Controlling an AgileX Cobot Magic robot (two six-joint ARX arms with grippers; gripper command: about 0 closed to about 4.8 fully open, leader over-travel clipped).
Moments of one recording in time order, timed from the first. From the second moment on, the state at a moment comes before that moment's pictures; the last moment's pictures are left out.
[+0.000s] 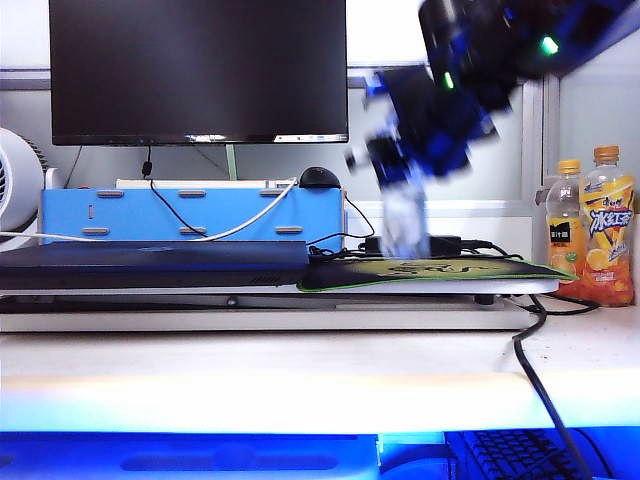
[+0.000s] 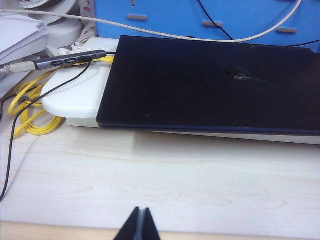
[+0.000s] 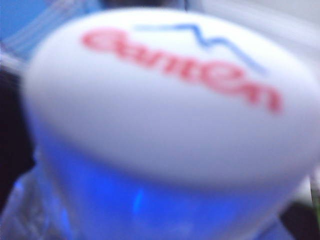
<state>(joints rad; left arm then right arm) 0.06 0.00 0.01 -0.15 0.06 -0.04 0.47 1.78 1.17 0.36 0.20 -0.15</state>
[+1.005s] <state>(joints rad) 0.06 0.00 0.01 -0.15 0.06 -0.04 0.72 2.09 1.64 0.24 -0.11 -0.12</state>
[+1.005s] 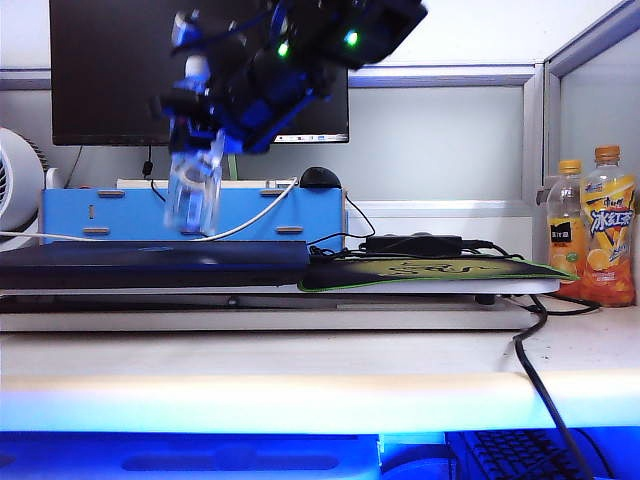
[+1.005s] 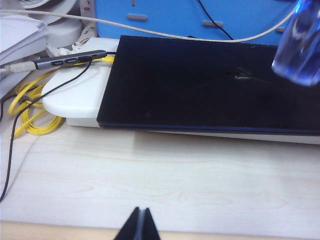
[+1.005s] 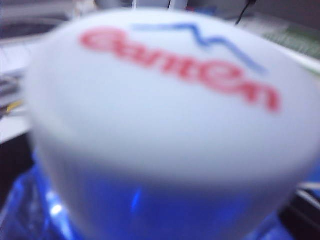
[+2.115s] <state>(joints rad) 0.06 0.00 0.01 -0.15 0.06 -0.04 0.72 2.11 1.69 0.21 -0.08 -0.17</state>
